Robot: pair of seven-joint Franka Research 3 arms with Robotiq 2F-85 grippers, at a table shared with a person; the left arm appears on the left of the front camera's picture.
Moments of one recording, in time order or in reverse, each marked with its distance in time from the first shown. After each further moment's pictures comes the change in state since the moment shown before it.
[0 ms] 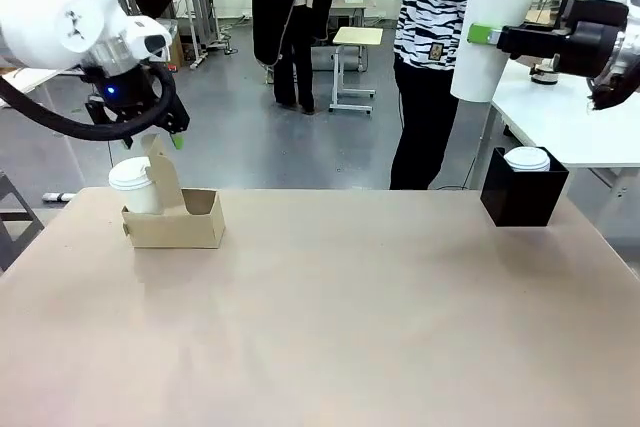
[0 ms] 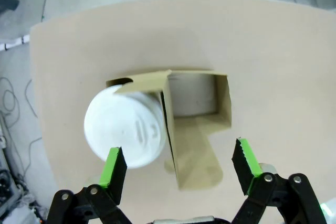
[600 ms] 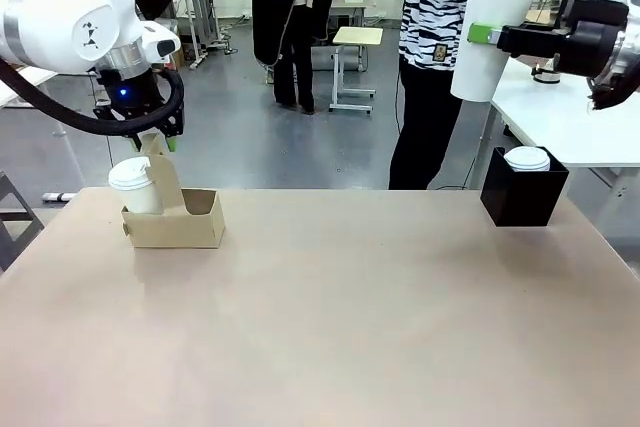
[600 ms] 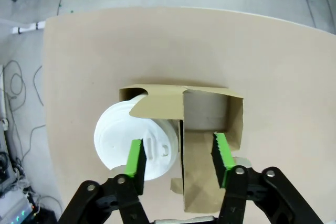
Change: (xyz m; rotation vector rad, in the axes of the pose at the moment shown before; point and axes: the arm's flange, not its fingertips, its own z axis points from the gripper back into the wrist) left arm 0.013 -0.004 -0.010 0.084 -0.010 0.097; right arm 0.000 0.000 0.000 0.000 0.000 0.000
